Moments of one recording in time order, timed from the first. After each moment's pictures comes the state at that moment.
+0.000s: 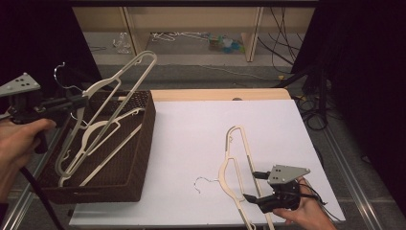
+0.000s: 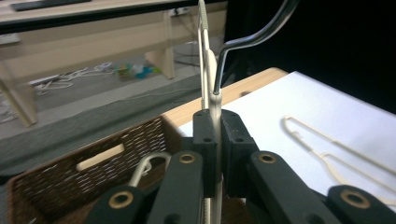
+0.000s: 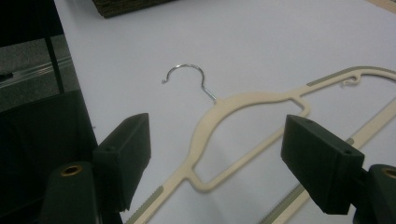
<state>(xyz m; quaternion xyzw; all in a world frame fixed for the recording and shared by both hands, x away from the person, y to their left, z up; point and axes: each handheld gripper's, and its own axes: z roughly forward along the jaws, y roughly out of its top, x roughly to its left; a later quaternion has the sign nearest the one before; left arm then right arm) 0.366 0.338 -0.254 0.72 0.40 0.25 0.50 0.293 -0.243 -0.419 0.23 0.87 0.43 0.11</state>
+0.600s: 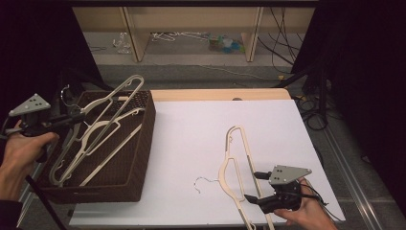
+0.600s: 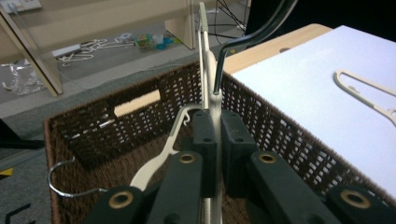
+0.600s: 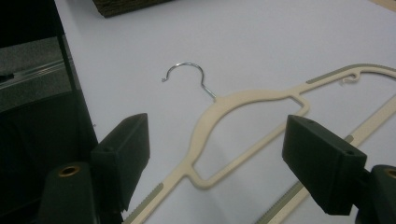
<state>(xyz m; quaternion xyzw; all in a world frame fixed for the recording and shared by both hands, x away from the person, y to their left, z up) 0.383 0.377 -0.325 0.74 0.42 0.25 0.46 0.293 -0.246 -0.420 0.23 0.87 0.43 0.11</state>
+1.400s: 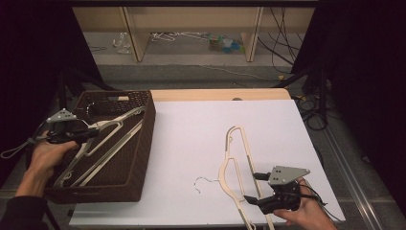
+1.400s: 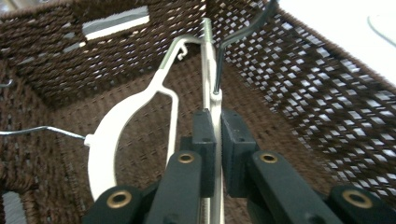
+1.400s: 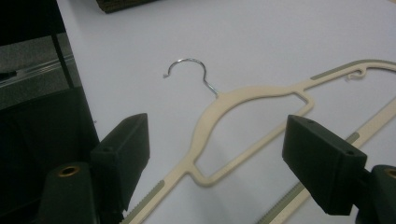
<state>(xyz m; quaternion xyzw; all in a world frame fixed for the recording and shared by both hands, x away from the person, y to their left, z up) 0.409 0.364 -0.384 0.77 0.47 0.21 0.37 0.293 -0.246 -0.424 0.23 0.87 0.42 0.11</state>
